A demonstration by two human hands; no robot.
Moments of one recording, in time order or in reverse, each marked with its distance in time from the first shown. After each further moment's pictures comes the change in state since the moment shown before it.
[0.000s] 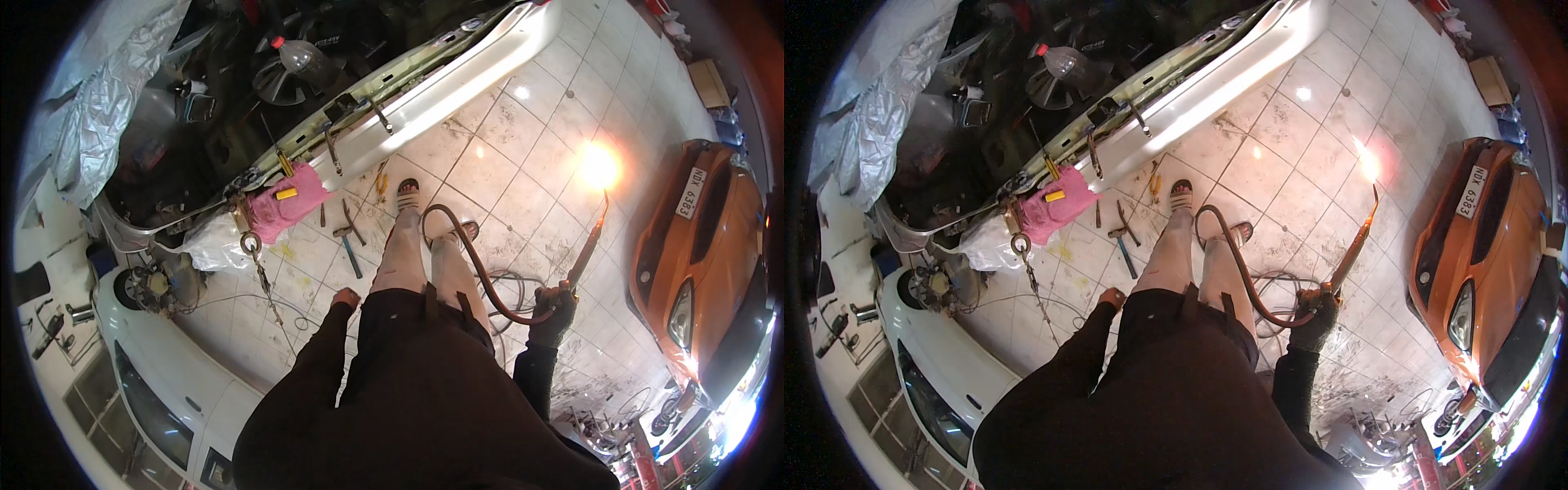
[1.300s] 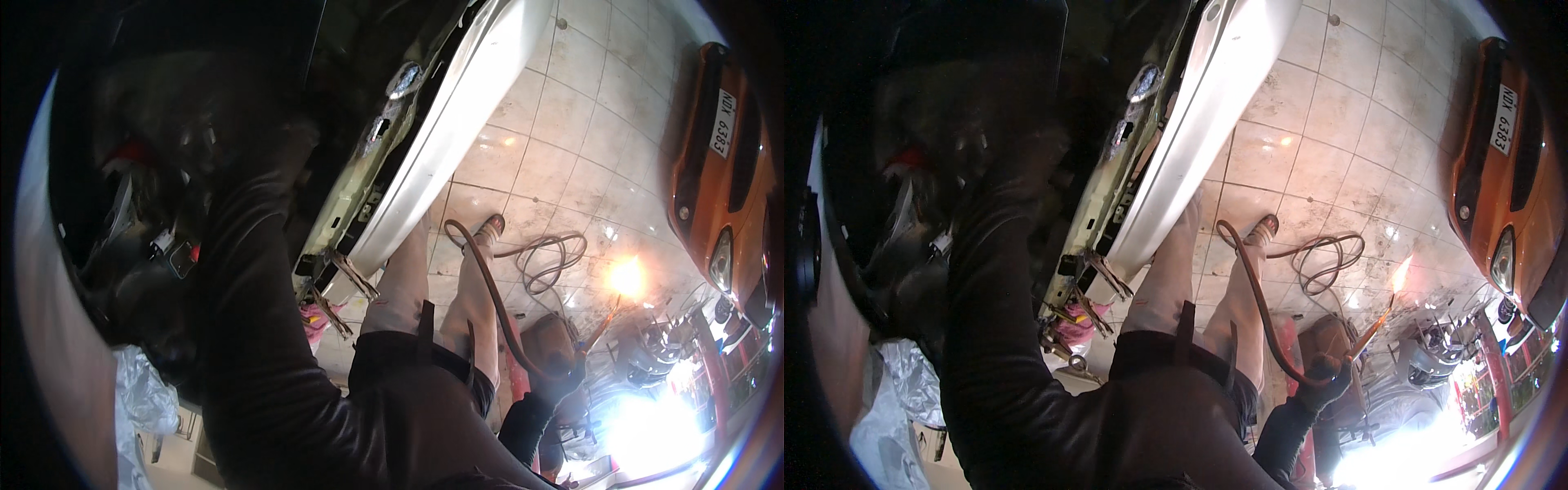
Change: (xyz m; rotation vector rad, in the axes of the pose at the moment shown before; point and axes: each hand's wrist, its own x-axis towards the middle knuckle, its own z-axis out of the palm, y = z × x) left_hand 0.427 0.595 -0.531 1.349 0.598 0.777; right_hand 0.054 0.016 0.099 -0.029 0.859 0.092
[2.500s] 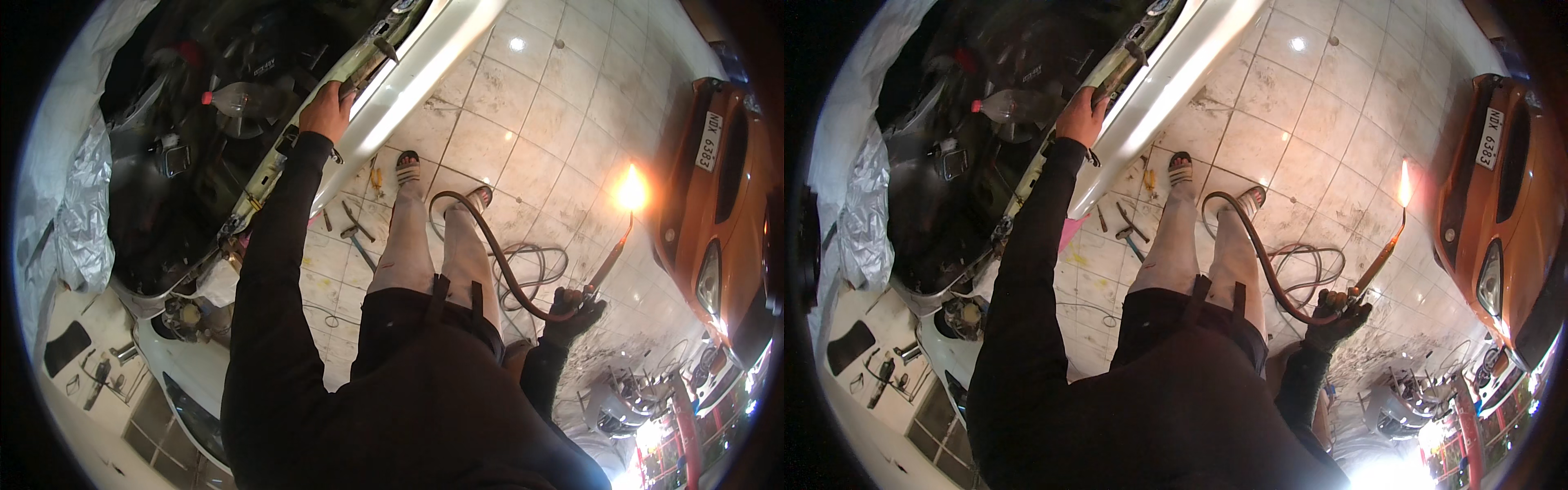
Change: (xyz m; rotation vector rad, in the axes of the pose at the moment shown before) left_hand -0.326 0.182 -0.146 -0.817 0.492 -0.505; right_hand 0.141 -0.021 -0.097 0.393 -0.707 0.067
